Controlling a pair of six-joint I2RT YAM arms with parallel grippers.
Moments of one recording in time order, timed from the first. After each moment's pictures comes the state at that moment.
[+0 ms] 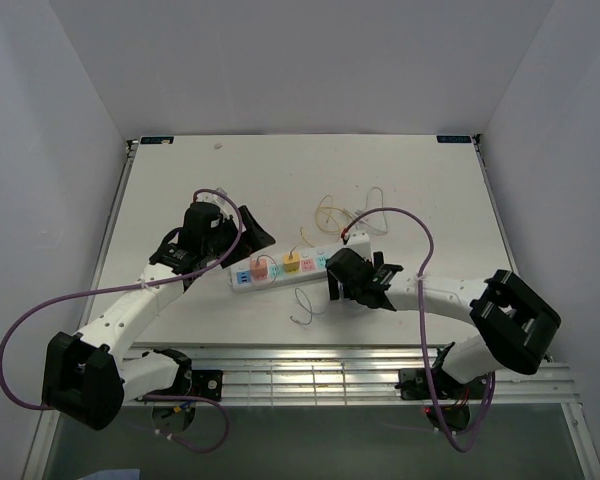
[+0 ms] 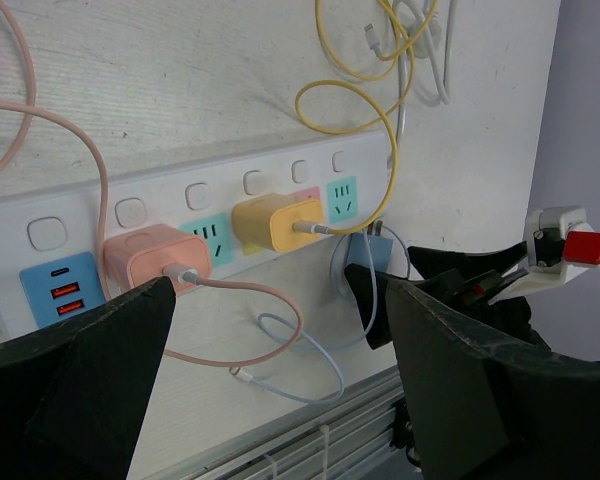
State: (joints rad) left arm -0.40 1.14 0.79 -0.28 0.20 -0.78; right arm 0.92 1.43 0.70 -0.29 0.48 0.58
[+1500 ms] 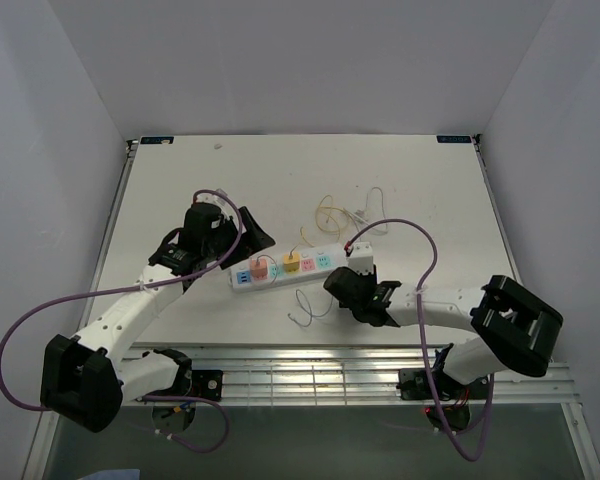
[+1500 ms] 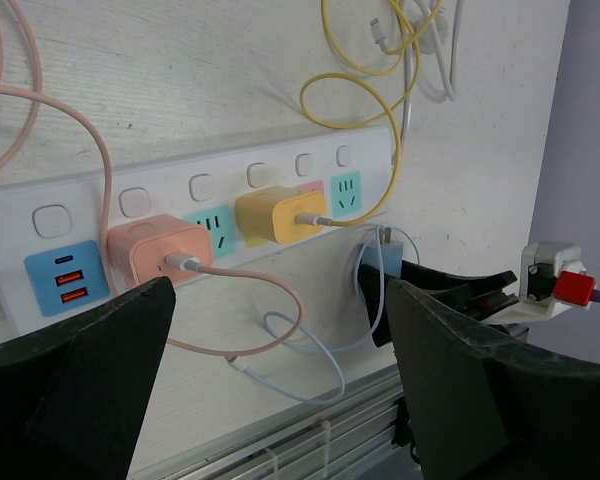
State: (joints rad) left arm -0.42 1.13 0.80 -0.32 0.18 -0.79; right arm 1.04 1.44 0.62 -0.20 0.66 0.72
